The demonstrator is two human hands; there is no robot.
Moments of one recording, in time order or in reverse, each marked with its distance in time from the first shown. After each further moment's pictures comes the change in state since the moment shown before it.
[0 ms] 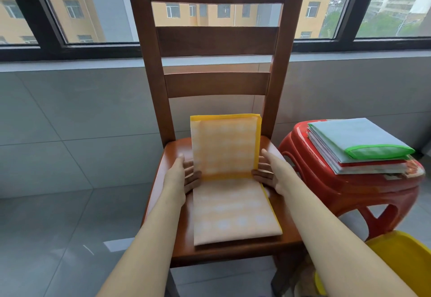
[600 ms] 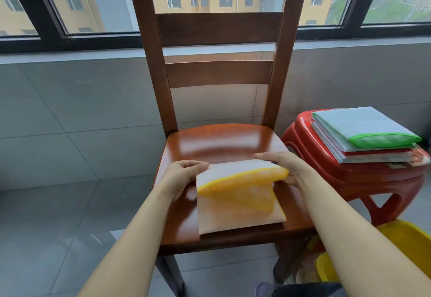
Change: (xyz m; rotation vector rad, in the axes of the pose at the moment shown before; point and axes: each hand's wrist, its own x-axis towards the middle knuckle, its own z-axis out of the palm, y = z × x) left_hand -0.004 -0.010 -0.023 0.308 -0.314 0.165; right_hand 0.004 0.003 -0.019 -0.044 -0.256 -0.028
